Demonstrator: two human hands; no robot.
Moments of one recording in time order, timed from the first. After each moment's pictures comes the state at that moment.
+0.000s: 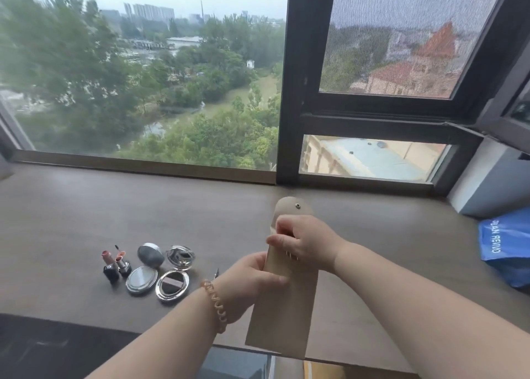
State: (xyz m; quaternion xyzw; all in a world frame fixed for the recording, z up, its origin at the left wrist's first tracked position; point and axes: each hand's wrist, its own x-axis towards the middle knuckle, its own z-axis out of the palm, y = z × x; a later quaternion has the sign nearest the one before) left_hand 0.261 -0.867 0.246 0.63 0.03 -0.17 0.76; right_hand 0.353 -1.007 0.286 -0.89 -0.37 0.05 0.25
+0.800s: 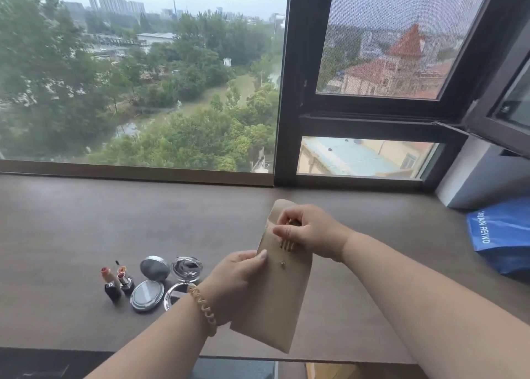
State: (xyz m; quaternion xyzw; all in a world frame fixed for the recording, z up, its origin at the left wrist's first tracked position) left_hand 0.268 -0.802 0.247 0.57 0.06 -0.16 0.80; right_hand 0.357 -0.966 0.302 -0.86 -0.28 0.11 0.41
